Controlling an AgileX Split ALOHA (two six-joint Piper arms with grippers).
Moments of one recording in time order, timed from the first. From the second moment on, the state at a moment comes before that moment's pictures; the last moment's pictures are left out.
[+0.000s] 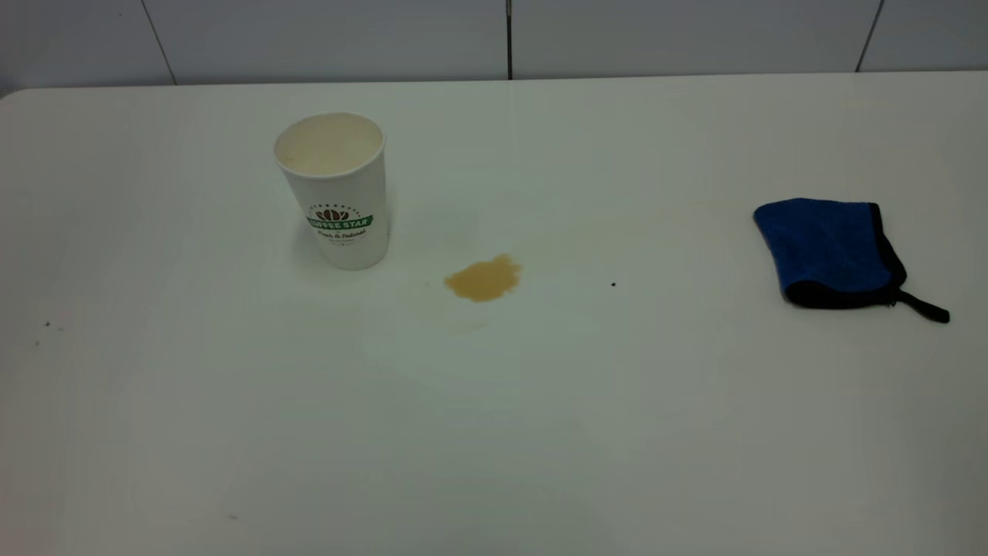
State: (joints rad) left arm -0.17 0.82 -1.09 -0.09 1.17 0.07; right arm -0.08 -0.02 -0.47 0.04 1.11 -0.04
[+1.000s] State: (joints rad) left arm 0.05 0.12 -0.53 0.00 1.12 0.00; right arm -0.08 -0.02 -0.47 0.04 1.11 -0.04
